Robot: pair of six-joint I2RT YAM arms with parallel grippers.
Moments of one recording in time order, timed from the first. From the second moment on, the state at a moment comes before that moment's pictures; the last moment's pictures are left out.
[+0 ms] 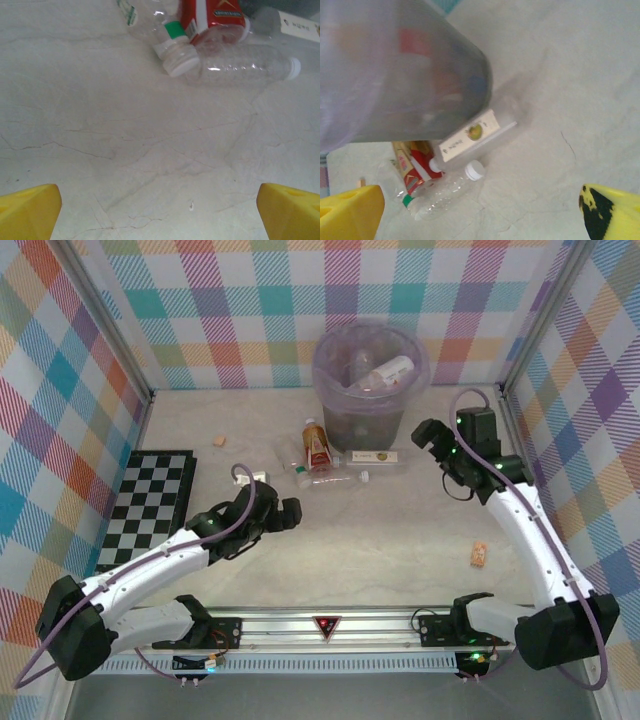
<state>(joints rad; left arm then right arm) -0.73 1.08 0.72 -0.46 -0.27 -0.75 0.22 1.17 1.14 -0.71 0.01 0.89</state>
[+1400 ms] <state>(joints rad) -0.67 0.92 0.63 -0.51 -0.30 -0.84 0.23 1.89 1.20 -0.33 -0.13 1.57</state>
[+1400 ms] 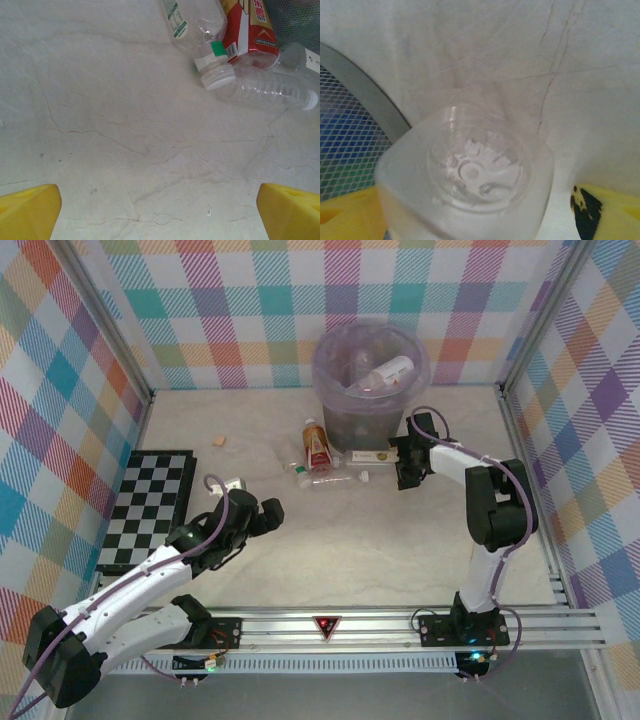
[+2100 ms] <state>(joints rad) -0.67 0.91 0.63 -0.51 -0.30 -0.84 0.23 1.80 1.15 -0.33 -0.09 1.60</state>
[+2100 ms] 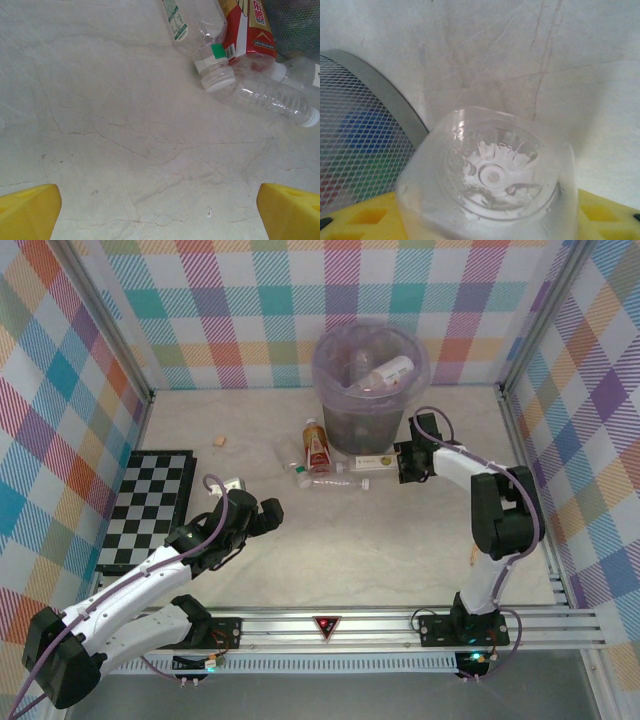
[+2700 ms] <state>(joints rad) -0.67 0.94 0.63 -0.50 -0.30 -0.84 0.22 1.18 1.04 -0.54 0.31 1.44</state>
